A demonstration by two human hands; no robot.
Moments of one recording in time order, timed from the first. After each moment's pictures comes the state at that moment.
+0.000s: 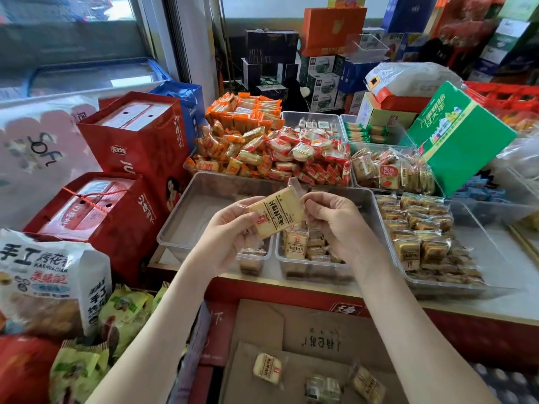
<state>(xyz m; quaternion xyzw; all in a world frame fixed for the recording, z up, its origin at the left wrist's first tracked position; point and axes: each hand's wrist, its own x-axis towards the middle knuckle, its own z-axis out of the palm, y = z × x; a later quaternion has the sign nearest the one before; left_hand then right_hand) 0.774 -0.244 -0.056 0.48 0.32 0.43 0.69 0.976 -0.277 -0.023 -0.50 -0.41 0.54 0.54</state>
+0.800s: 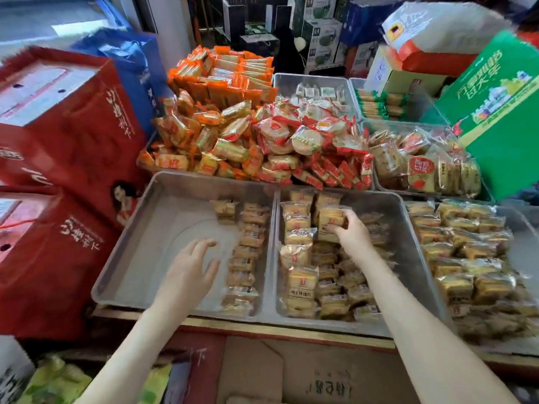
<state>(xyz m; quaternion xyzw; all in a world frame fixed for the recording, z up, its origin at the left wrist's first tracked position) 0.763 -0.097 -0.196 0.77 0.57 0.18 0.22 1.092 -0.088 -0.202 -0.79 -0.39 0.33 0.32</state>
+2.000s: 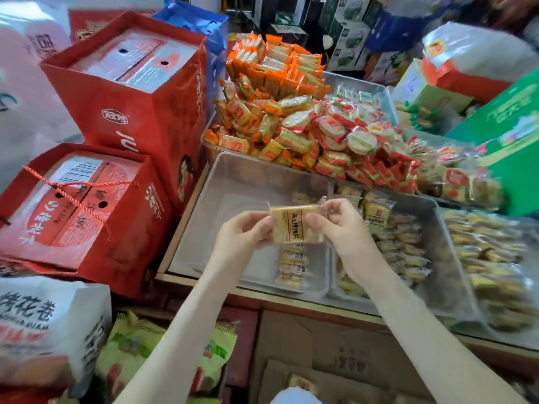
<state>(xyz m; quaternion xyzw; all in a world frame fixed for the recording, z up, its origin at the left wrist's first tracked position) 0.696 -0.103 -0.137 0.45 0.50 0.40 0.63 0.872 -0.130 -0.090 -0.65 -0.42 0.45 0.43</state>
